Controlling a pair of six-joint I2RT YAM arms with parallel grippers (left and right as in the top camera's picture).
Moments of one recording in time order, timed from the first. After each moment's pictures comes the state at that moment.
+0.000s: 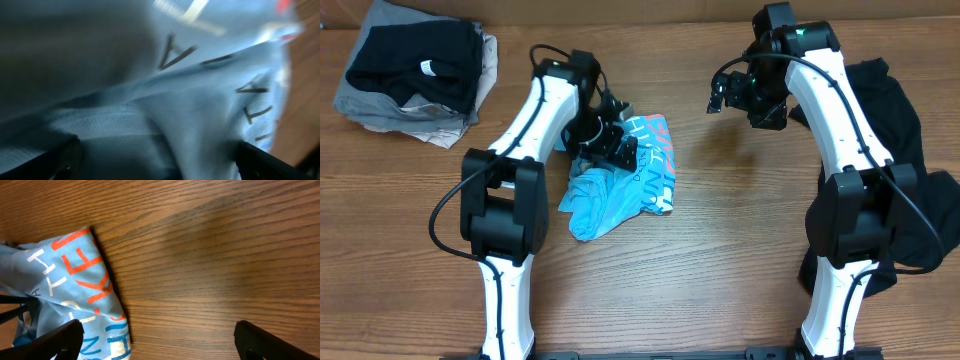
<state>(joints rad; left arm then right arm) -0.24 2.27 1.86 -1.23 0.39 0.21 0.15 2.17 2.06 -1.31 -0.24 0.35</state>
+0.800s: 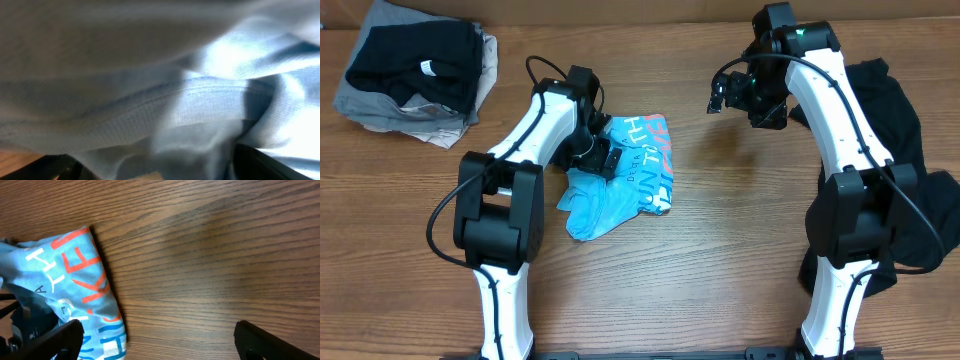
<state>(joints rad) -0.25 2.20 1.65 -1.03 0.12 0.07 0.15 2.17 2.06 -1.31 -0.24 0.34</state>
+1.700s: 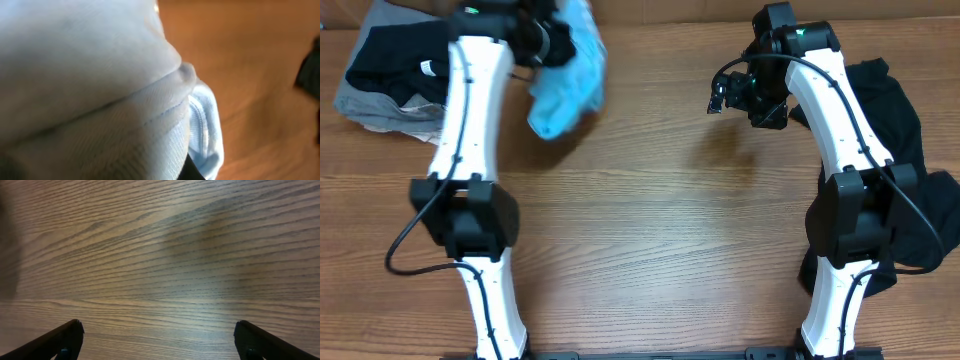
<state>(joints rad) -0.04 2.26 2.41 -1.15 0.38 -0.04 0.15 2.17 2.06 -1.31 -0.24 0.33</state>
